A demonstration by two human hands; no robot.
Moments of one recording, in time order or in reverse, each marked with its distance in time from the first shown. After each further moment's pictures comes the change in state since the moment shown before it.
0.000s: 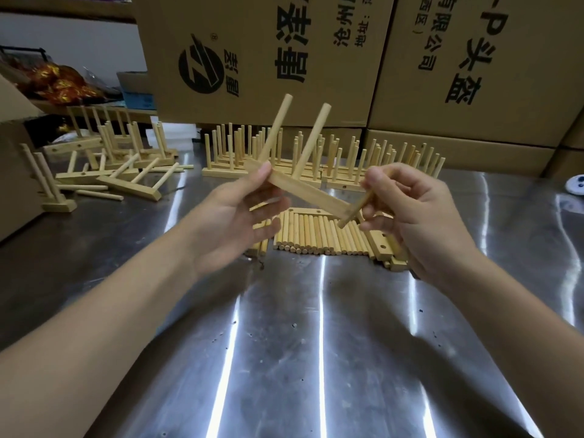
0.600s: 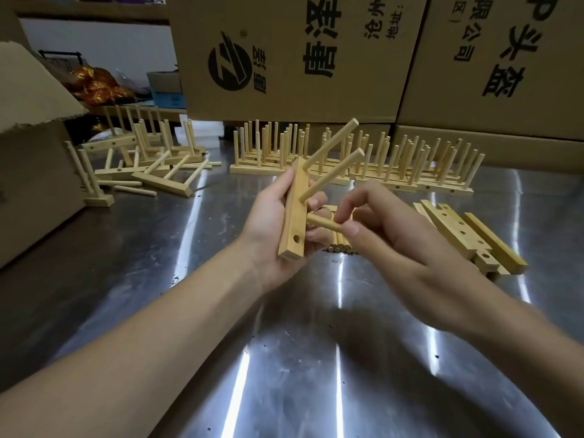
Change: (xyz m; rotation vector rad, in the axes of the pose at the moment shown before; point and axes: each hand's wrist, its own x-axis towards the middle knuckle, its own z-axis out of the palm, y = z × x) left_hand -0.005 -0.014 0.033 -0.424 0.101 -0.114; right_hand -0.035 -0.012 0.058 -0.534 -0.355 -0.194
